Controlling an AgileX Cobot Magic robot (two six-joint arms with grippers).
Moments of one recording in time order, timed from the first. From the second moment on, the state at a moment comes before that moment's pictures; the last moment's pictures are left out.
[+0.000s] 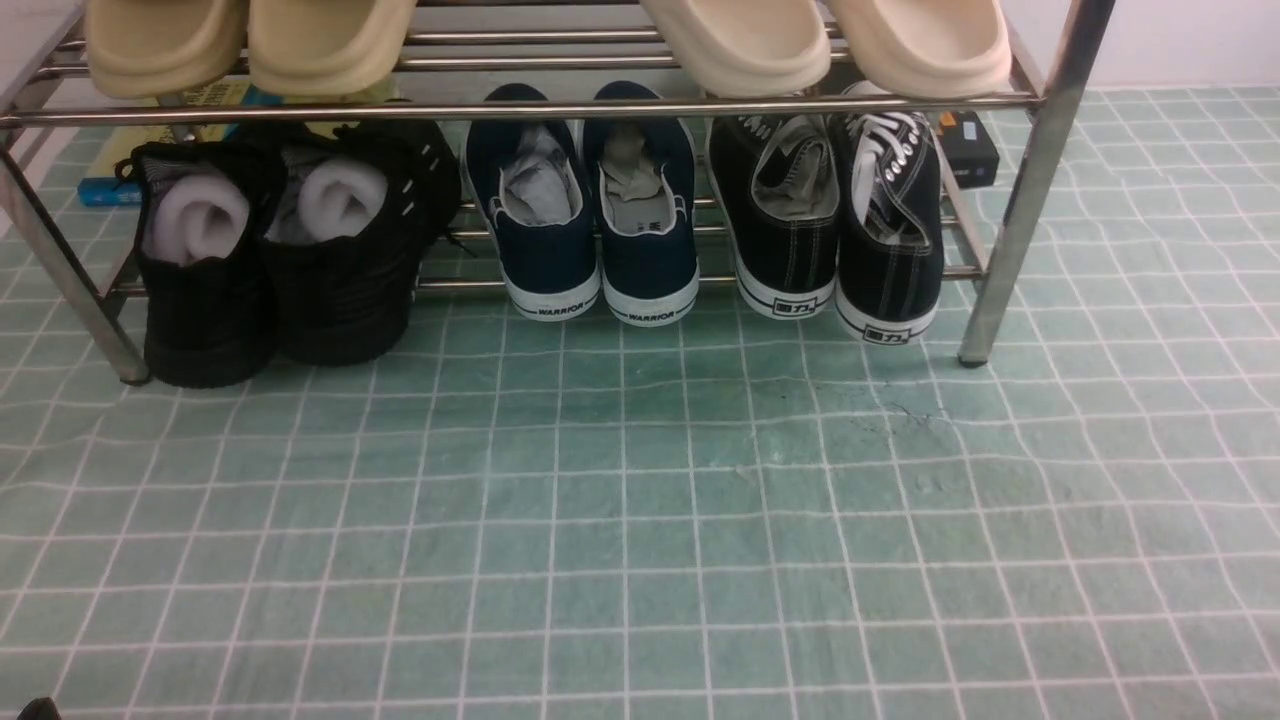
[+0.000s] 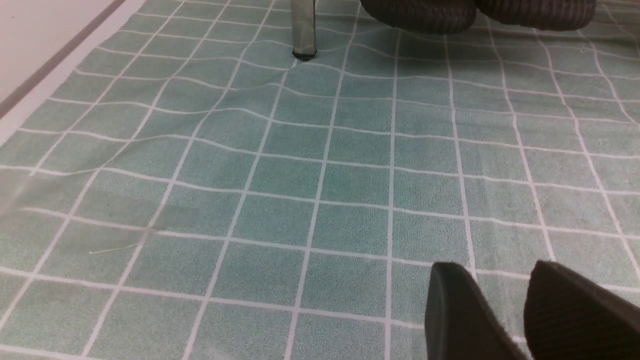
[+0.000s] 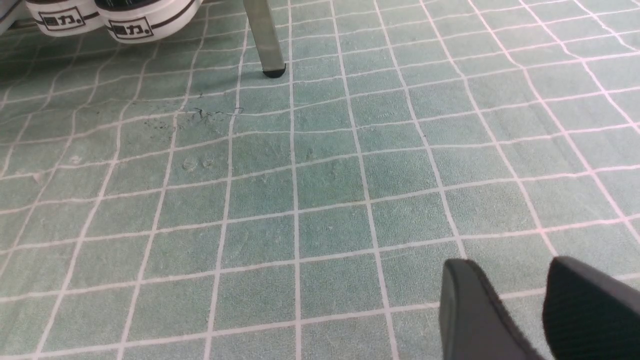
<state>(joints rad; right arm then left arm) -0.03 -0.01 0.01 0.09 0.42 0.11 0.02 -0.01 0.02 0.21 0.37 -0.24</state>
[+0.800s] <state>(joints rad) -0.03 -0.01 0.02 0.54 0.42 0.32 0.02 -0.01 0.02 -0.16 0.36 -0.64</state>
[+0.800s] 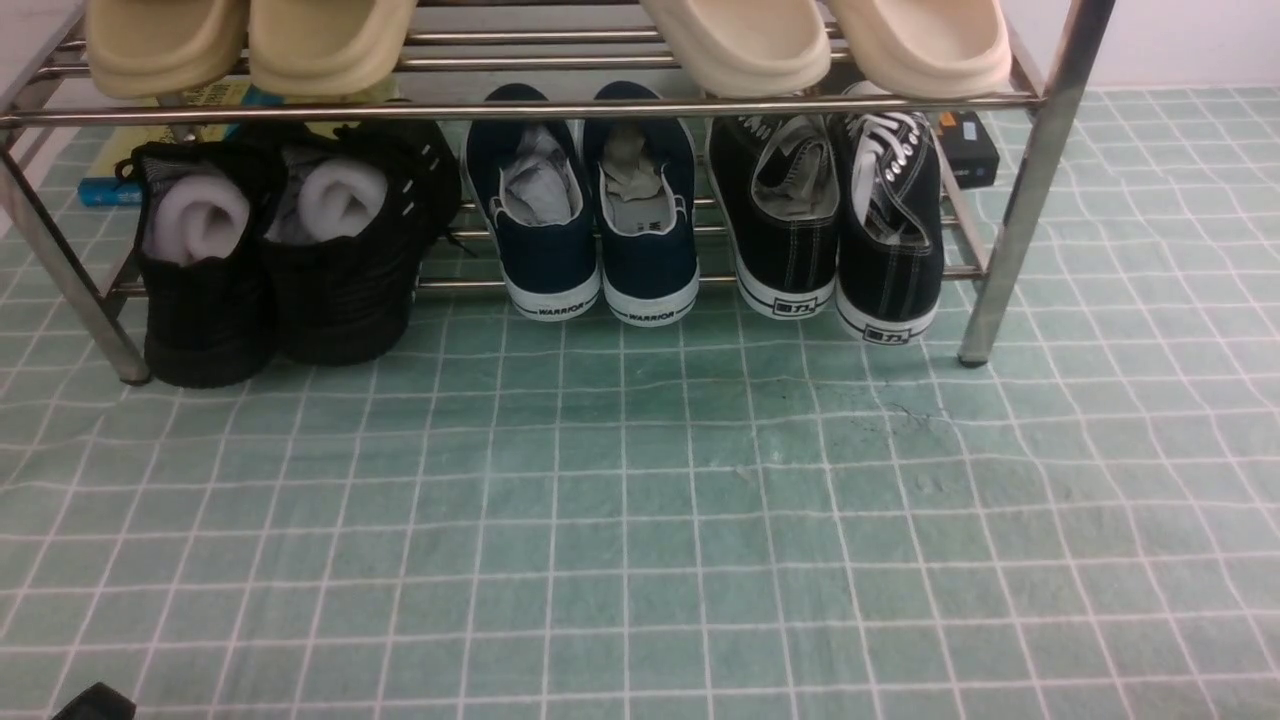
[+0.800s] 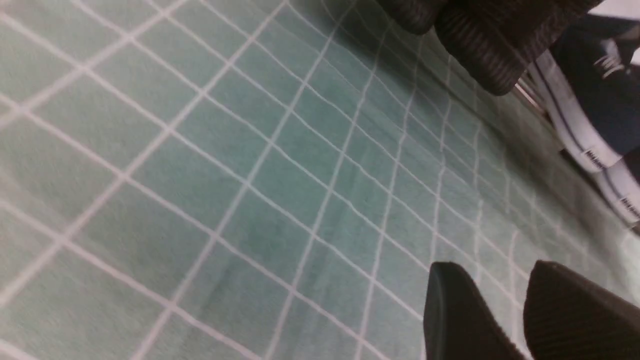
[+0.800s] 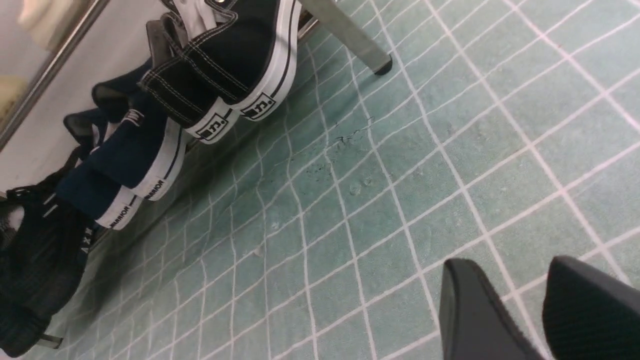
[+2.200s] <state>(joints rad) -0.03 0.71 -0.70 0.41 1.03 -0.15 0.00 1.21 -1.10 -0.39 0.98 -0.06</state>
